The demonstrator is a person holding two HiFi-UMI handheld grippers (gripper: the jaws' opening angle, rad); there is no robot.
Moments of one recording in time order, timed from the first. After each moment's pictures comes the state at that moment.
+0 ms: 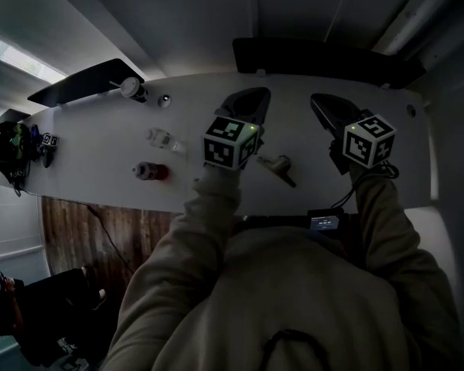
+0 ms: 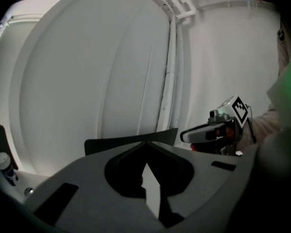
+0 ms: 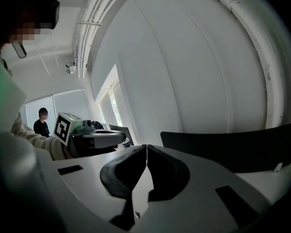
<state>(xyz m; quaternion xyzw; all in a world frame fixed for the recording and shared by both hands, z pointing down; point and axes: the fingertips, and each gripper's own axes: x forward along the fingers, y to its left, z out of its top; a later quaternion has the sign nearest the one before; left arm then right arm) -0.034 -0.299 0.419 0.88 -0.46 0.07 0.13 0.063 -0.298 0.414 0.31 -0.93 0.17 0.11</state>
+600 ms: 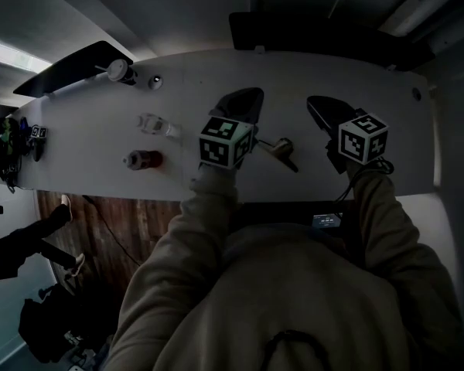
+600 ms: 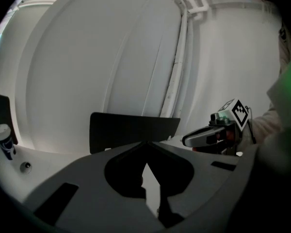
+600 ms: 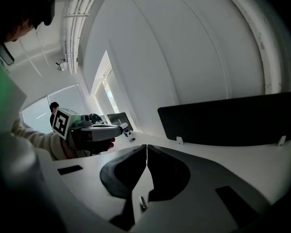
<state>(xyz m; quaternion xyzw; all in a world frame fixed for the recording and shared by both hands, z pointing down) -0.052 -0.282 0.499 0.86 -0.46 0.09 0.19 0.056 -0.280 0.504 0.31 -0.91 0.23 0.16</state>
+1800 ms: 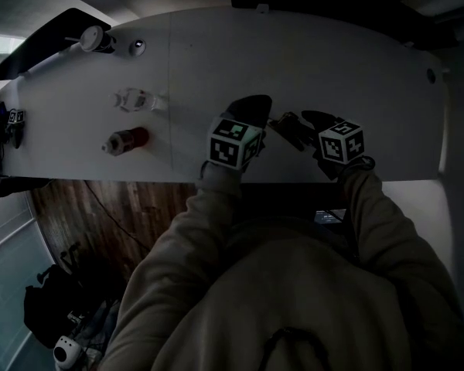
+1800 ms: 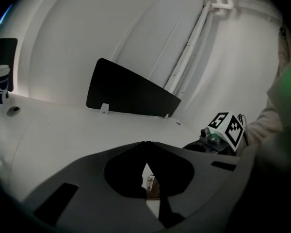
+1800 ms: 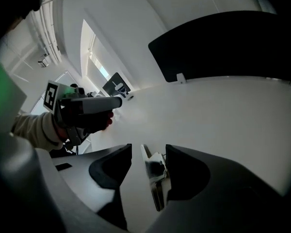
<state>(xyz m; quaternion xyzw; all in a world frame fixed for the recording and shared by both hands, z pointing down) -0.031 -0.232 0.640 0.84 -0.42 0.12 0.32 0.048 -0.196 0.696 0.25 -0.85 0.36 0.30</state>
